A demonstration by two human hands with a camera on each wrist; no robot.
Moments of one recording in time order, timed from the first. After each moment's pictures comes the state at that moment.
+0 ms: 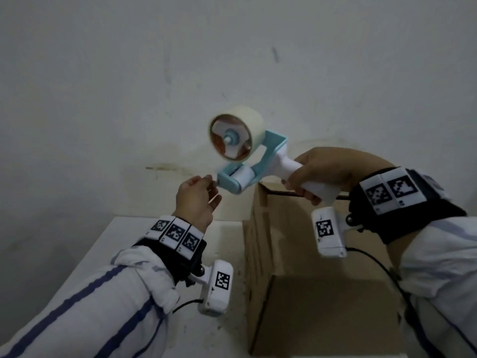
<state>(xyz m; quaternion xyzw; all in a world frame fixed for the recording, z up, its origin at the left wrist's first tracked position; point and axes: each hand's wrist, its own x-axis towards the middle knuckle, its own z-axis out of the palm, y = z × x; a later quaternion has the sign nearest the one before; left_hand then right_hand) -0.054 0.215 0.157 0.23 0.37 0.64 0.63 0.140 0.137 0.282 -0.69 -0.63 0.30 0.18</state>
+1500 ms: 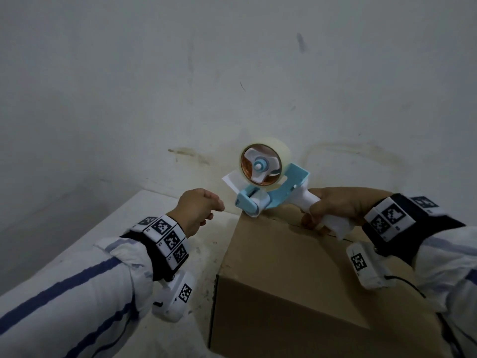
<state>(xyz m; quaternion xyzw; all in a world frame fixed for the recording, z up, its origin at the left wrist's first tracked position) 0.008 0.187 0.135 0.39 0.66 0.47 0.44 0.268 0.209 0.214 -0.58 -0.67 0.46 0.04</state>
